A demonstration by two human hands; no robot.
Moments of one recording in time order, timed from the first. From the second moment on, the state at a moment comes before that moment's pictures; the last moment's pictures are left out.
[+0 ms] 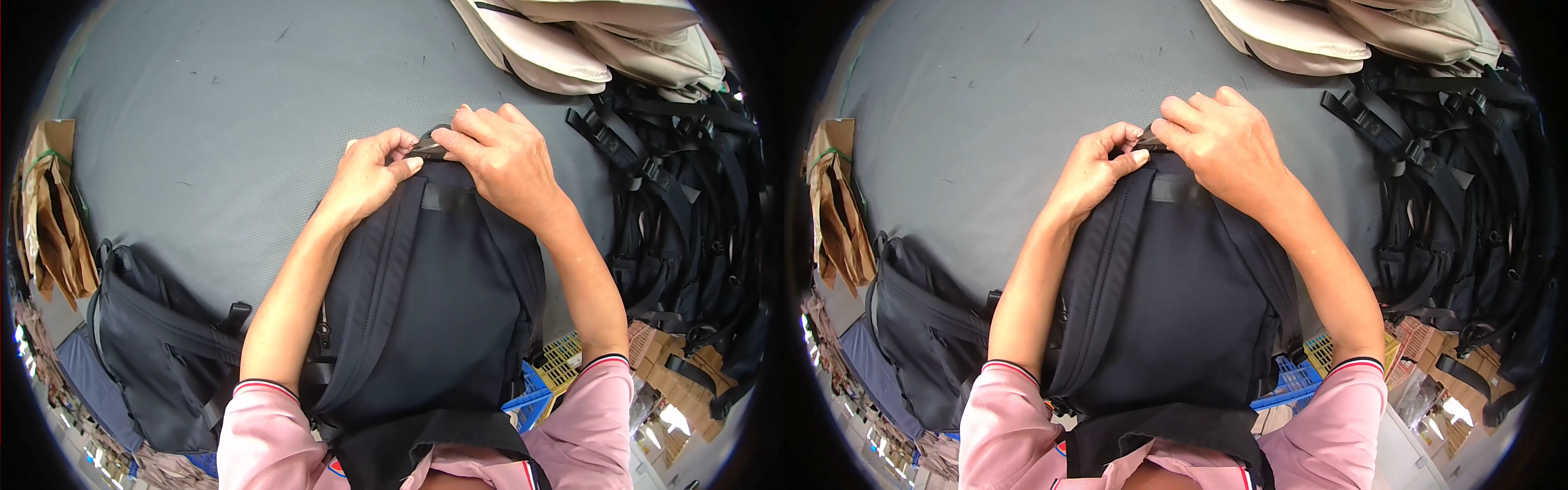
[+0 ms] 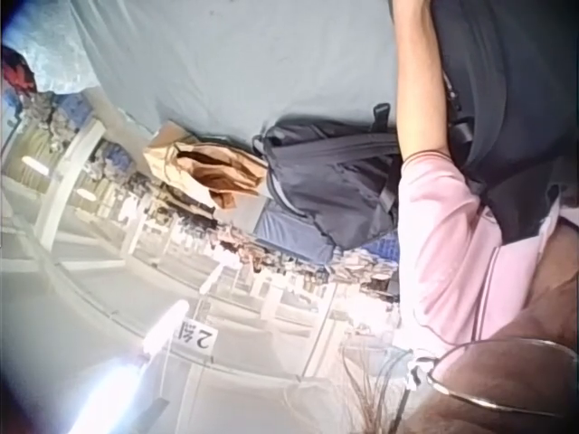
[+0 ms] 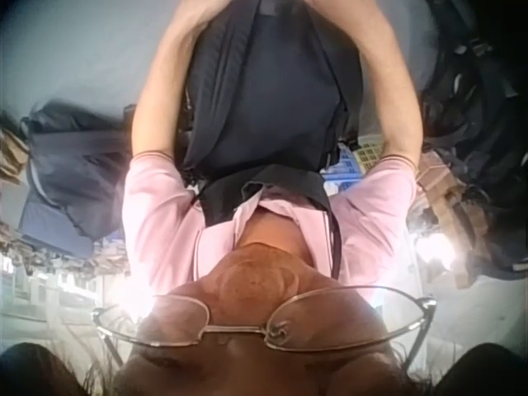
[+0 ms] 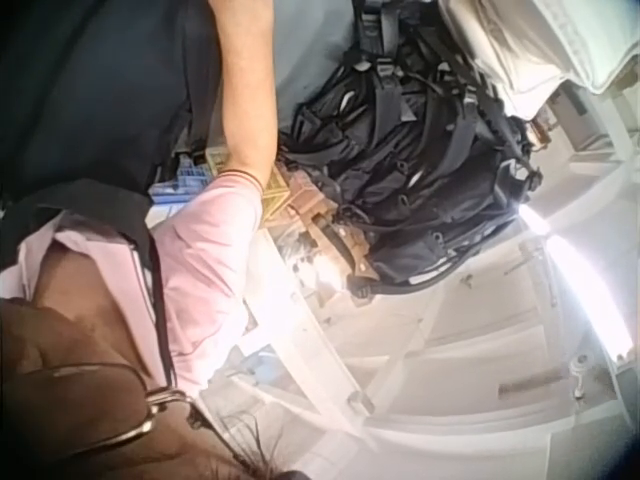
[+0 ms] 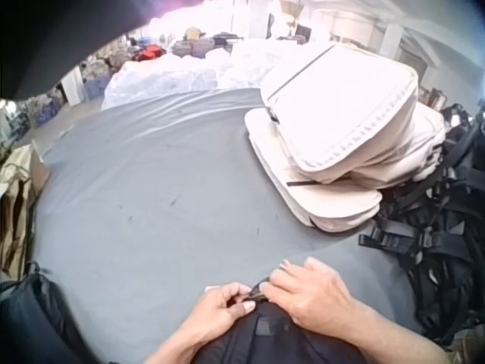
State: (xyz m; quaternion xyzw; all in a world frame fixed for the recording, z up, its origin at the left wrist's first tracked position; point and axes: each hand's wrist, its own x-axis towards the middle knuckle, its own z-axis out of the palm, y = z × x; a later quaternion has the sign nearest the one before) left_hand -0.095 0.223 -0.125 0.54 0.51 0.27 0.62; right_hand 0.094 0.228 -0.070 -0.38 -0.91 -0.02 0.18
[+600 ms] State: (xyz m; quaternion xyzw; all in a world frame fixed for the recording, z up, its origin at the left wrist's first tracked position) left_hand -0.091 0.224 -0.126 0.56 0.53 0.26 0.58; right_hand 0.149 0.168 -0.103 -0.69 -0.52 0.39 0.32
